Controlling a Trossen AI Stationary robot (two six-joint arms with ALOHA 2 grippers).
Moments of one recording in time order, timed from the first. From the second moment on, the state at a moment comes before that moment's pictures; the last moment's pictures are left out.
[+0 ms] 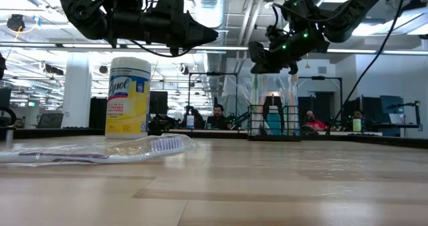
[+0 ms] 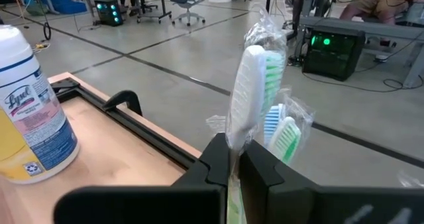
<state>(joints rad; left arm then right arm) 0.18 1.50 0.60 0.93 -0.06 0.05 -0.48 1.49 0.76 0.50 0.39 0.13</state>
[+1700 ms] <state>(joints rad) 0.18 1.50 0.60 0.87 0.02 -0.02 -0.40 1.55 0.76 0.45 0.39 0.09</state>
